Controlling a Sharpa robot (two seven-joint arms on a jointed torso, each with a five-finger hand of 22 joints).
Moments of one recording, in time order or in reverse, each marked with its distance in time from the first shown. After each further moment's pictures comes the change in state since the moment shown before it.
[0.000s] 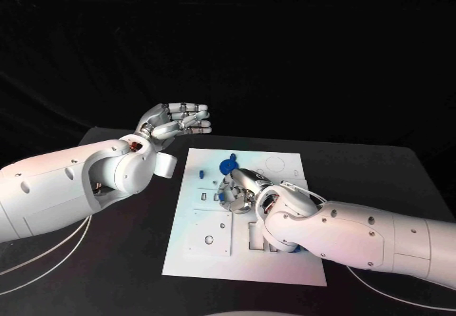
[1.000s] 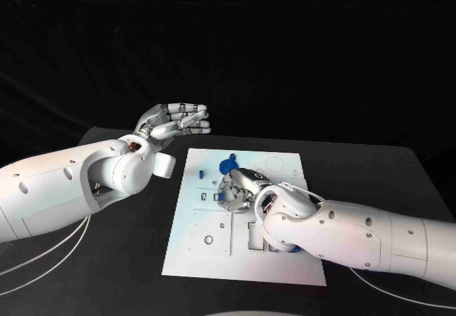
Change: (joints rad) left arm 0.000 -0.002 0.000 -0.001 0.000 0.004 -0.003; left_hand 0.000 0.000 0.000 0.000 0.000 0.000 0.000 0.000 0.000 0.000 0.000 0.000 0.000 0.000 0.000 0.000 0.002 0.000 0.000 0.000 0.000 -0.001; right arm -0.003 0.007 0.000 -0.011 -0.046 -0.001 -0.008; right_hand -0.060 -0.021 -0.005 0.005 -0.102 -0.018 0.003 0.011 0.018 -0.006 0.006 -0.009 0.001 0.000 0.000 0.000 0.000 0.000 0.000 0.000 -0.005 0.000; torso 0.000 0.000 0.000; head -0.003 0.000
